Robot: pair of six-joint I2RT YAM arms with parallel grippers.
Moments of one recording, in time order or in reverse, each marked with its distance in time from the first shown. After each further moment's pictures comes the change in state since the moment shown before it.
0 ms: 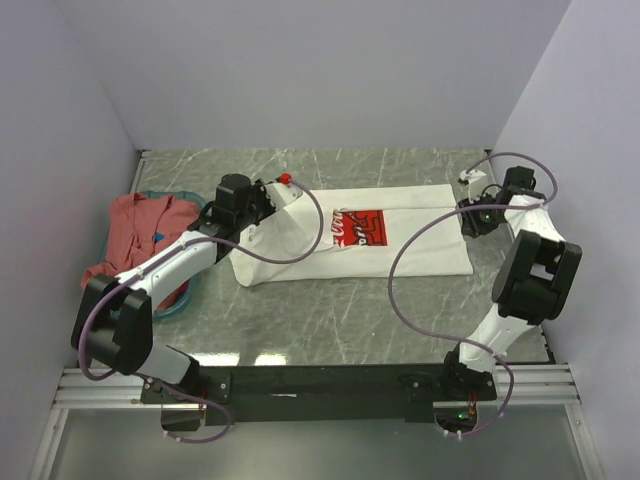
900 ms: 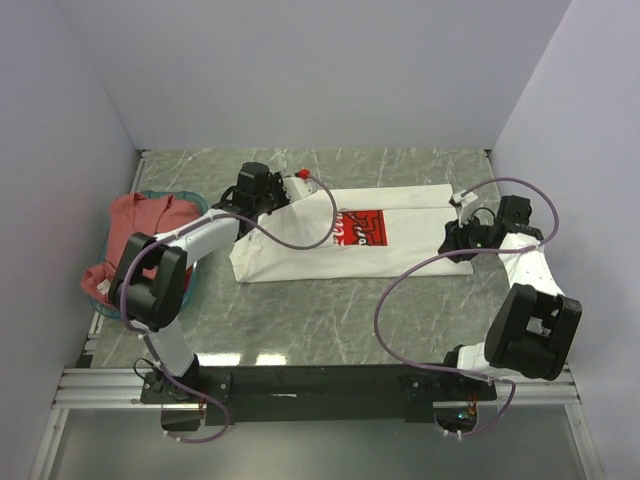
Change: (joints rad) left arm 0.004 0.287 0.183 0.044 0.051 0.119; right arm 0.019 -0.387 -0.361 0.033 -0.286 0.051
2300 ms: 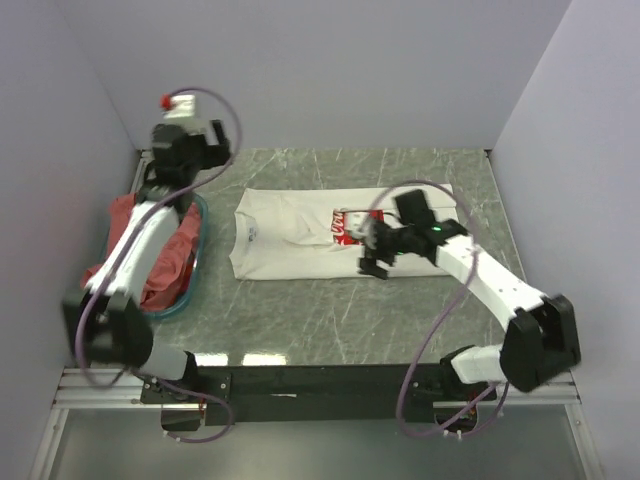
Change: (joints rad) left arm 0.266 -0.178 0.197 -0.147 -0.189 -0.930; right arm 0.657 -0.101 0.013 0.029 0.017 -0.188
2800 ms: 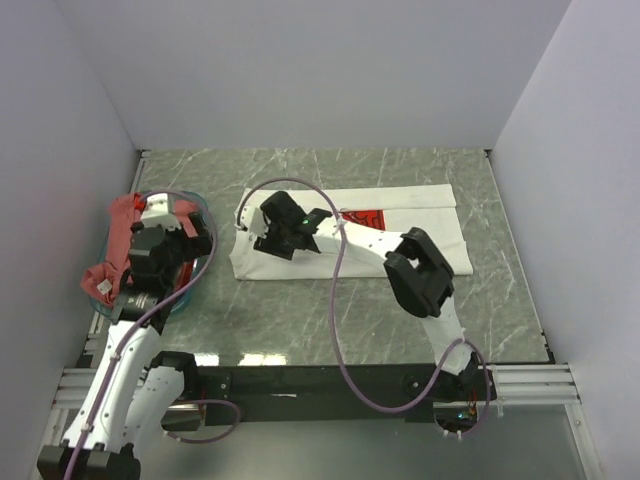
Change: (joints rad) left arm 0.066 -0.838 -0.701 -0.217 -0.053 -0.134; right arm 0.569 0.802 0.708 0.187 0.735 0.385
